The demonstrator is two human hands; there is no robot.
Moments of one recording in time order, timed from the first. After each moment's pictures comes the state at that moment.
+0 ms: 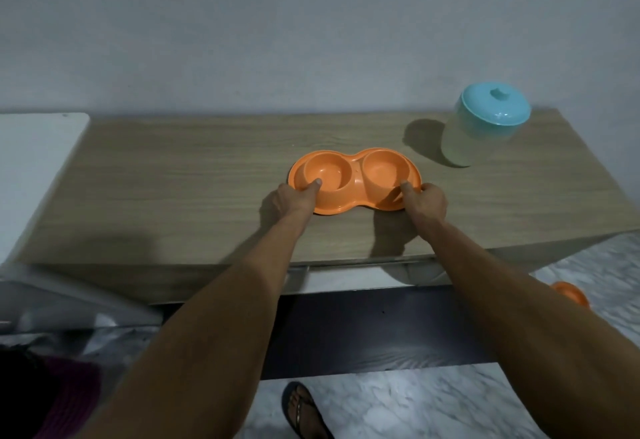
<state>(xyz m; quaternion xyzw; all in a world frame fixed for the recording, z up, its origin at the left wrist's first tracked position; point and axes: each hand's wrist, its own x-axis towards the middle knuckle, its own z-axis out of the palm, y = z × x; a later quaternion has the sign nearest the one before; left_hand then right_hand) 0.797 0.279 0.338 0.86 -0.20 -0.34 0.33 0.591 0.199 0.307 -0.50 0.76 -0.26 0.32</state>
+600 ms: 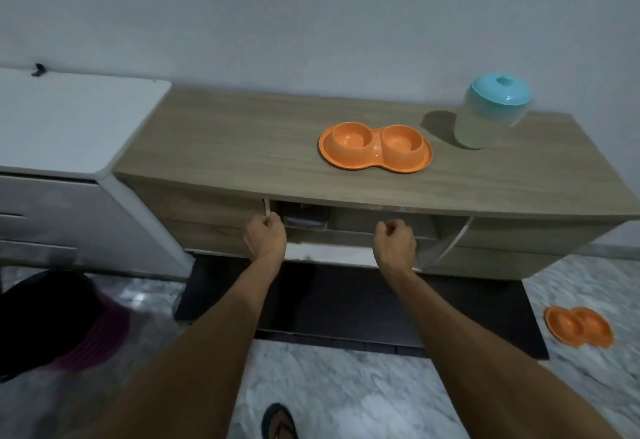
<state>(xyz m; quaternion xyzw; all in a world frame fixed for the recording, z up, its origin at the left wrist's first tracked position) 0.776 0.499 0.314 0.83 -0.10 -0.27 0.48 0.593 0.413 0.284 -0.58 0.67 -0.28 0.37</state>
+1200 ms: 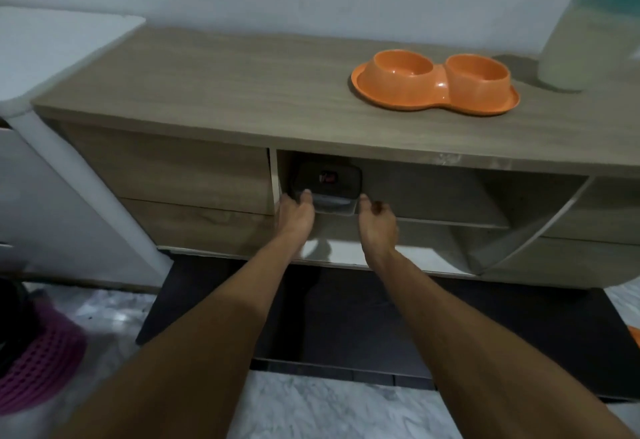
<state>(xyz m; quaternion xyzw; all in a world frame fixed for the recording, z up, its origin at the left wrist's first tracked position) 0.827 0.426 0.130 0.78 -0.22 -0.37 0.45 0.711 0.369 0.099 -0.48 0.64 -0.34 0.49</state>
